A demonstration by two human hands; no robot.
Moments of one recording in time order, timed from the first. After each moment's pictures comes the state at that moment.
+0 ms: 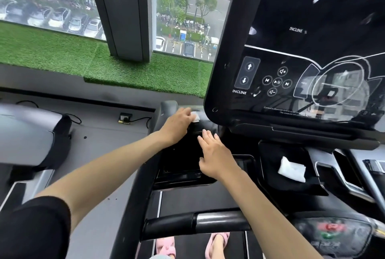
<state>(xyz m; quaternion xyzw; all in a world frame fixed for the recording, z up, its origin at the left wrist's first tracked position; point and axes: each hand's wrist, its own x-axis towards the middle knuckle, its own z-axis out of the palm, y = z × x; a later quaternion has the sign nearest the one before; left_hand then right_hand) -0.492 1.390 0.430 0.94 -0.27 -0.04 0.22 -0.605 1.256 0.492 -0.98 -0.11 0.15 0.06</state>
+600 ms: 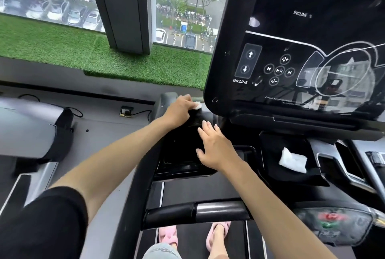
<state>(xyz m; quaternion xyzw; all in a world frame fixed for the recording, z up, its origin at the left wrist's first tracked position) -0.473 1.385 0.428 0.92 -0.22 -0.07 0.32 -0.604 1.254 0.490 -0.98 -0.10 0.17 0.06</state>
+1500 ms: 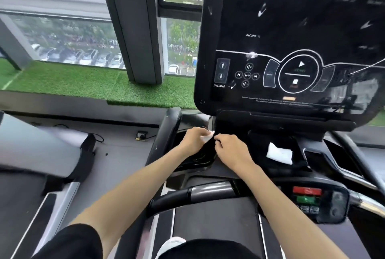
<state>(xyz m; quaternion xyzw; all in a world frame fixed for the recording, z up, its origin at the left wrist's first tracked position) -0.588 1.344 0.468 0.87 -0.13 -0.10 0.46 -0.655 1.215 0.539 -0.98 0.02 0.09 0.17</state>
